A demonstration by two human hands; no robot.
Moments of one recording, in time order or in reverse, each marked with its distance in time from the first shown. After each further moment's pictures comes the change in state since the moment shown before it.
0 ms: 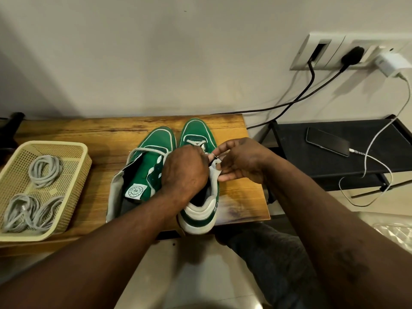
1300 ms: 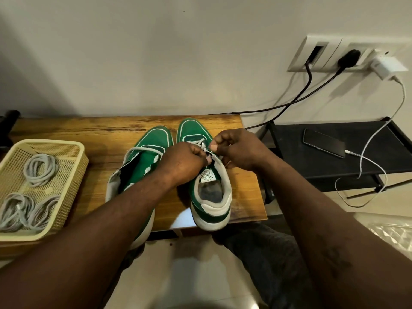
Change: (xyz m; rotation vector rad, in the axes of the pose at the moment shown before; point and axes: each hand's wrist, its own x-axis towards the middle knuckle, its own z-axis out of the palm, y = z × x) left_hand 0.019 -0.012 -0.017 -0.349 -0.373 -0.076; right_hand 0.013 -0.002 -0.008 -0.472 0.164 -0.370
